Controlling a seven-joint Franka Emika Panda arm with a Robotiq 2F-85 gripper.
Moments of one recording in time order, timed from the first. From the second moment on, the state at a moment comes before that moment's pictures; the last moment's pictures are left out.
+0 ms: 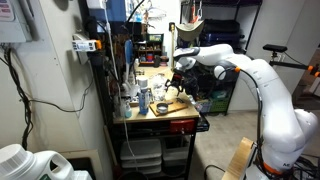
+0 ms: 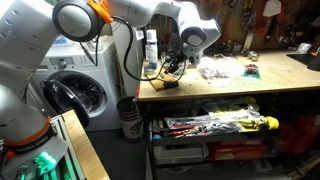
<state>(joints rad) -0.28 0.78 -0.11 -1.13 0.68 1.37 0.32</state>
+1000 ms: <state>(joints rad) -0.24 0.71 -0.11 -1.24 0.59 1.49 0.10</state>
